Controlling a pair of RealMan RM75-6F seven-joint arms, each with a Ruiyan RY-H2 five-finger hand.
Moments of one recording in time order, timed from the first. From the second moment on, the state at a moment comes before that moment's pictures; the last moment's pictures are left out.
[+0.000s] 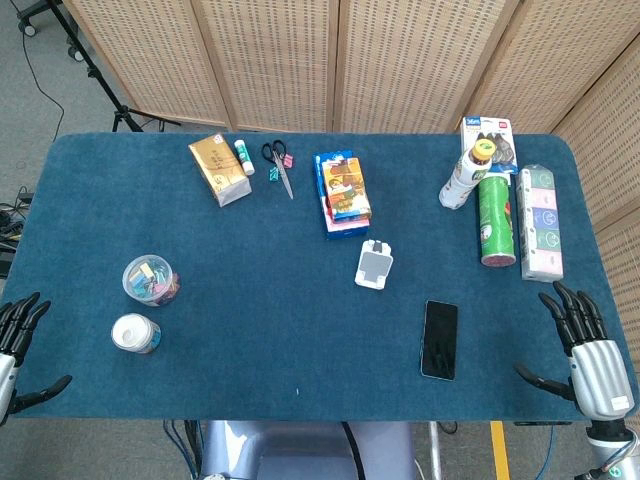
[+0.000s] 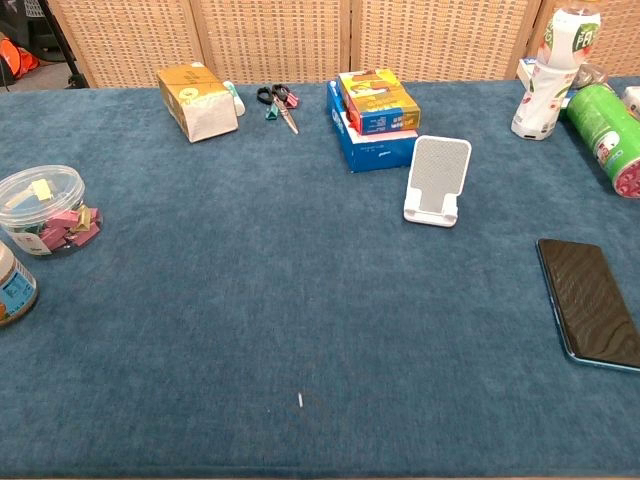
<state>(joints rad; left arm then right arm) 0.01 -1.09 0.05 -1.58 1.72 1.67 -0.17 0.09 -1.19 -0.03 -1.51 -1.66 1.73 0.22</state>
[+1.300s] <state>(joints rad) -0.02 -1.11 0.03 -1.62 1.66 1.60 -0.10 0.36 -1.22 -0.06 -1.47 -2.02 1.31 -0.22</state>
